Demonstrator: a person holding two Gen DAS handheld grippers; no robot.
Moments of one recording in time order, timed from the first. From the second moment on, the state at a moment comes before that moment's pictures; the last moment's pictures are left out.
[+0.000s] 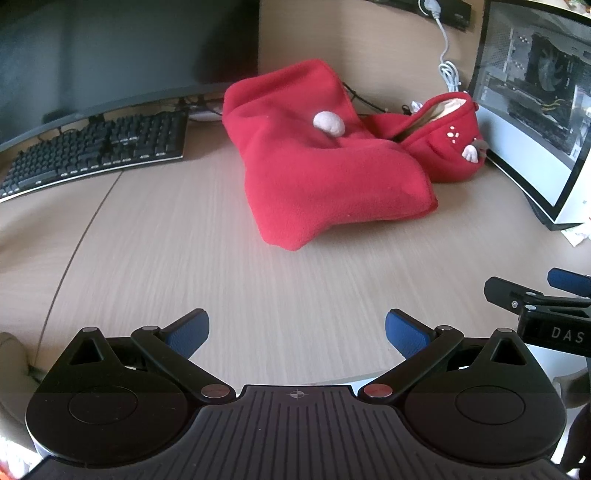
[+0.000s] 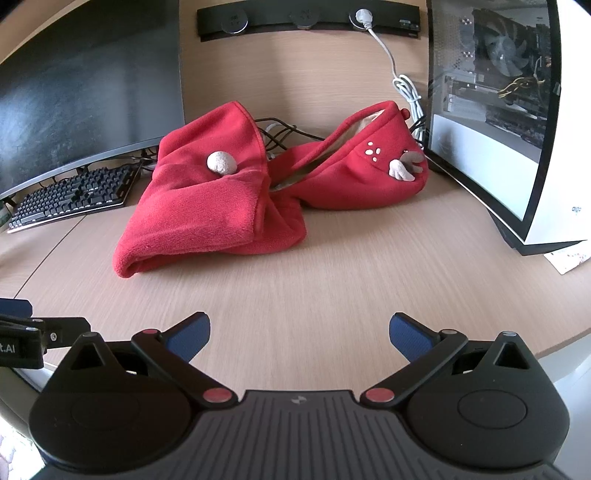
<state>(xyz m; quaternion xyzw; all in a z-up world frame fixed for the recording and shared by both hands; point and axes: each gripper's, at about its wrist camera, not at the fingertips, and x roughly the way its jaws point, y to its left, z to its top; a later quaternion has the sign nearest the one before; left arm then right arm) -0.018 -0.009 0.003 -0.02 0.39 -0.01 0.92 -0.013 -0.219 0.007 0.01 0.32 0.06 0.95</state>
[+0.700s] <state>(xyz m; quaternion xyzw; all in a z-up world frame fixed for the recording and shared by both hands) -0.023 -0.013 0.006 -0.01 0.38 -0.02 0.92 -0.022 -0.226 0.008 0.02 0.32 0.06 0.95</state>
